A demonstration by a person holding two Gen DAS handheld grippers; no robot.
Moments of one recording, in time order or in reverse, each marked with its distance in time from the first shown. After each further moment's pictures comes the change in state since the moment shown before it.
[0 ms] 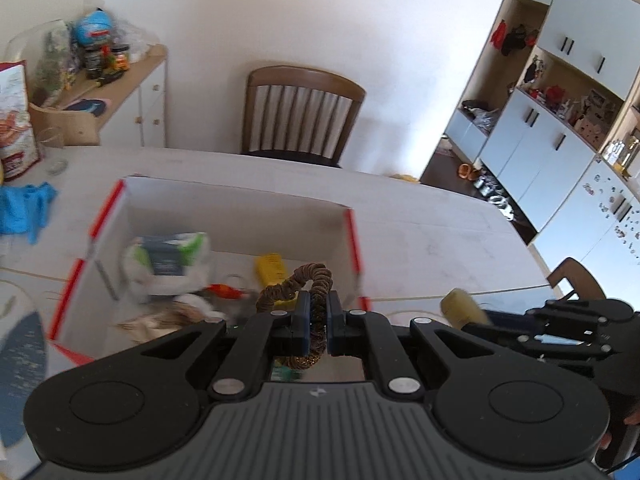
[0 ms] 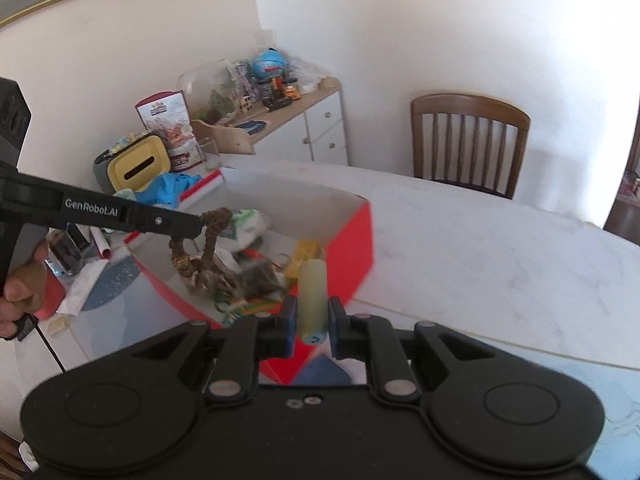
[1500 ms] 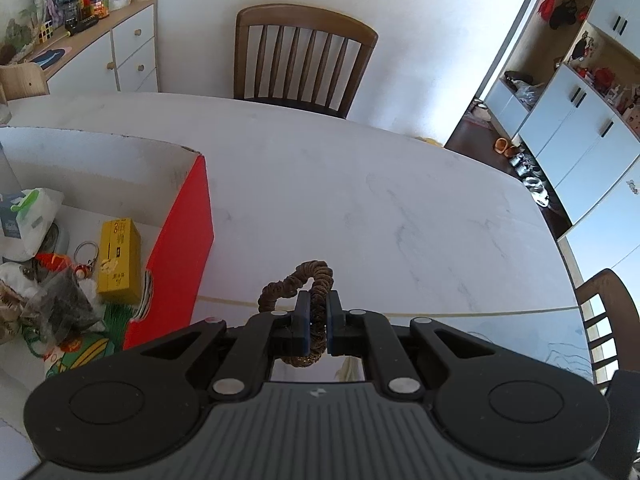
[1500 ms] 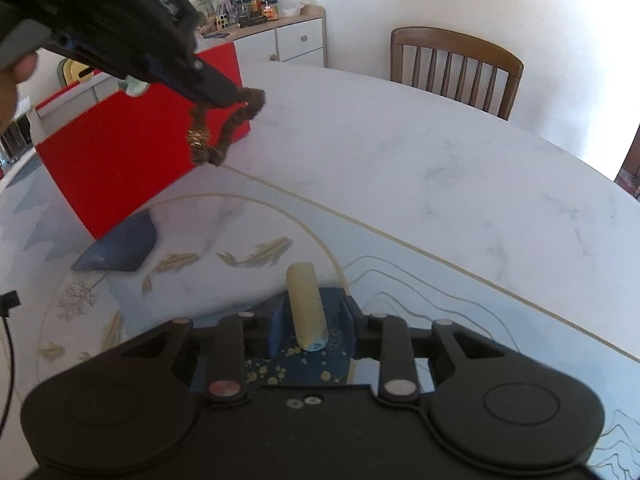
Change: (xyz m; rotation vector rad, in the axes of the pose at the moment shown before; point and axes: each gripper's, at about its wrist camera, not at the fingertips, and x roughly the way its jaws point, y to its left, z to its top) left arm 0.161 -0.150 0.006 -0.094 0.134 0.100; right arm 0.067 -0.162 -0.102 -0.128 0.158 -0.030
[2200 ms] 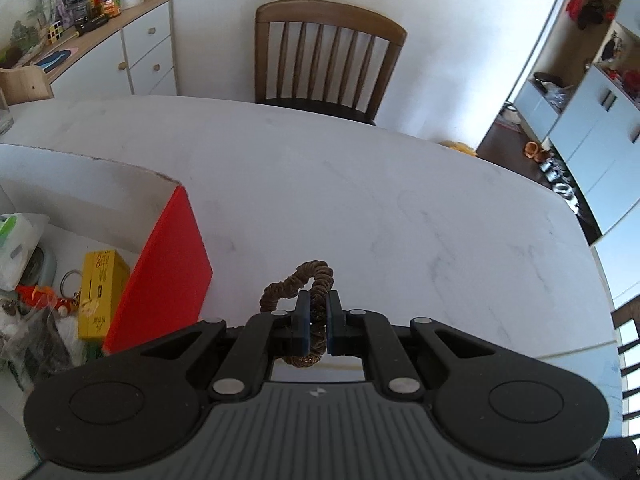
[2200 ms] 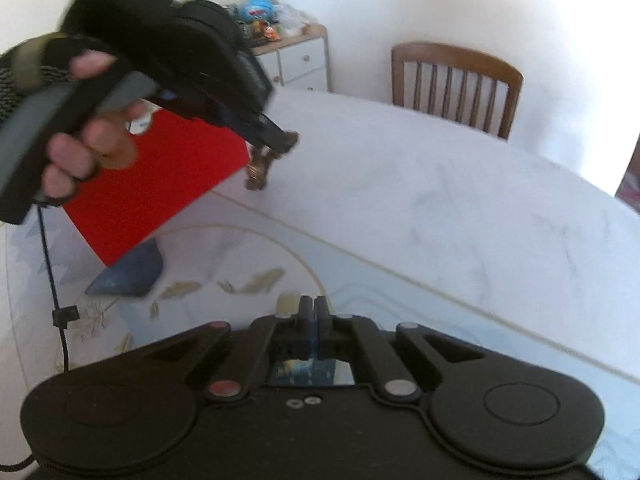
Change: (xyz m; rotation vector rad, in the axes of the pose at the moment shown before) left arm 0.049 -0.006 0.027 -0.019 -0.001 0.087; right arm -0.023 -0.012 0.013 0.043 -0.049 0.046
